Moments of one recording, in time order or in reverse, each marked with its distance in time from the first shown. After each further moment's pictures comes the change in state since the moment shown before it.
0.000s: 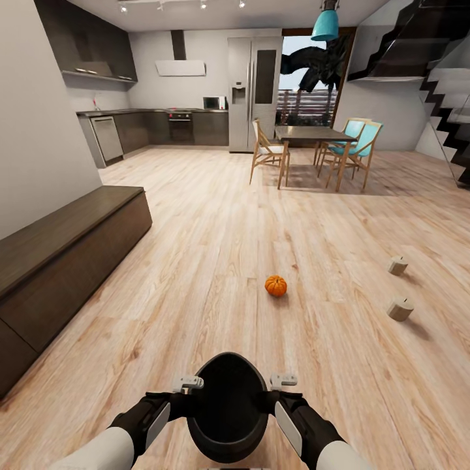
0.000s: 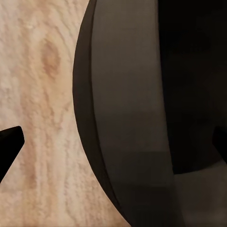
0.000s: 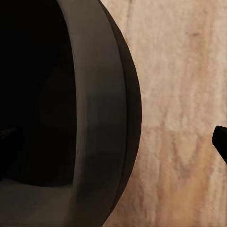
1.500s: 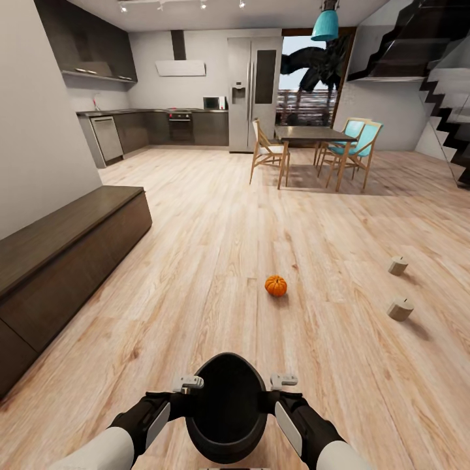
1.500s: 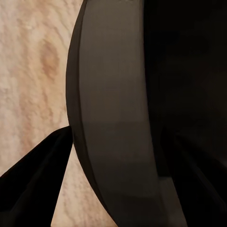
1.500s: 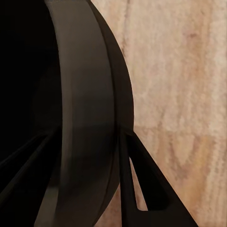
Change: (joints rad) left arm 0.000 0.000 0.001 -0.002 0.005 0.001 -0.002; right arm 0.000 0.000 -0.001 0.001 0.010 0.000 -0.004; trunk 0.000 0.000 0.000
